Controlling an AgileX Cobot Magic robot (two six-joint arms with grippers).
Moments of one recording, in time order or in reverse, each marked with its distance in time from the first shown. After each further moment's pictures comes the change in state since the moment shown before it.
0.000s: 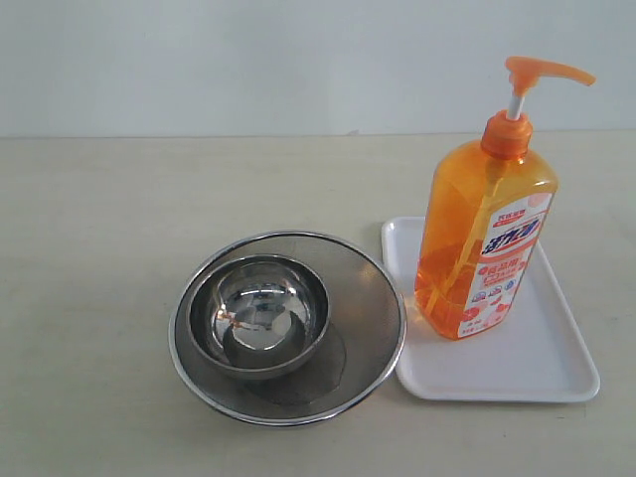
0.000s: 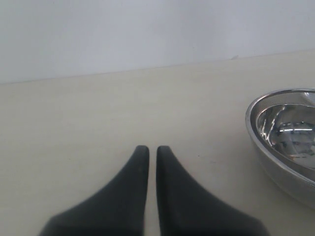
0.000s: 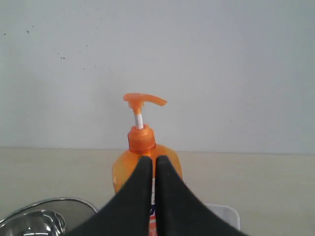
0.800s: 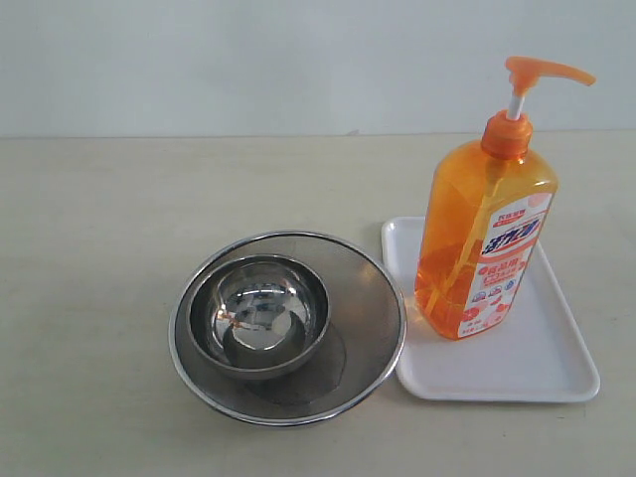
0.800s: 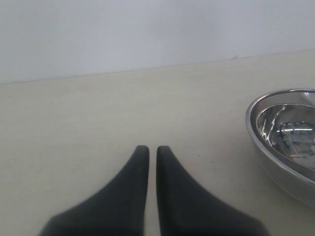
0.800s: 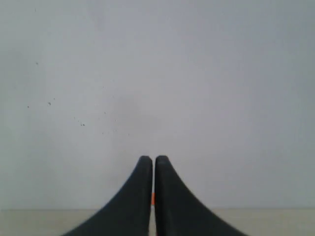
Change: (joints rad) left arm 0.000 0.000 0.000 0.000 0.000 0.000; right arm 0.000 0.258 -0.307 0.115 -0.061 -0.004
